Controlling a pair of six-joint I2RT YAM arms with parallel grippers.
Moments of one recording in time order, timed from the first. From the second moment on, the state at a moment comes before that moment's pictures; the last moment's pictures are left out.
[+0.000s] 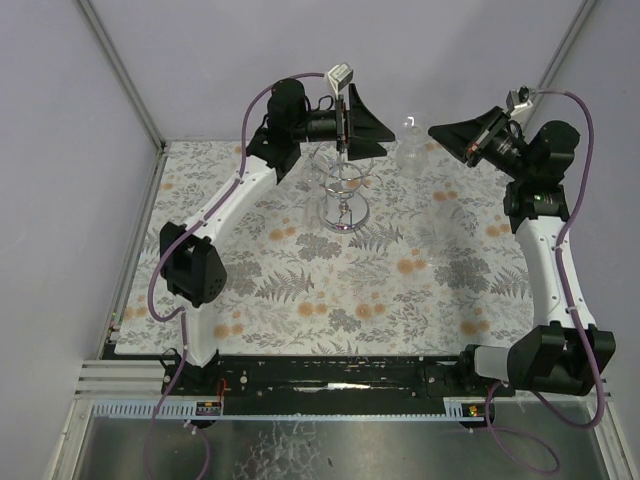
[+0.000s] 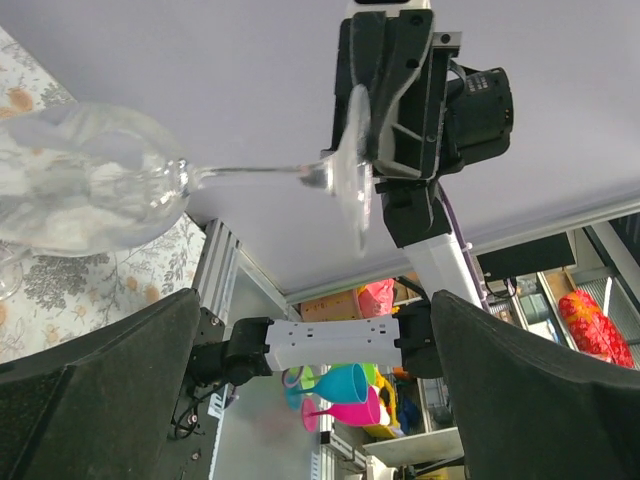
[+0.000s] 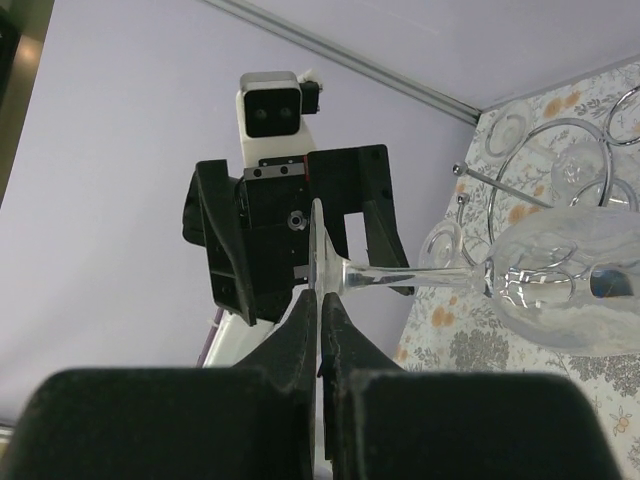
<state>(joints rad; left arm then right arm) -0.47 1.97 1.96 0.11 1.00 -1.21 -0.10 1.30 1.28 0.18 -0.90 1.28</state>
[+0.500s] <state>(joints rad) -0.51 1.97 1.98 0.13 0.99 -1.21 -0.10 1.23 1.20 0.17 -0.92 1.28</state>
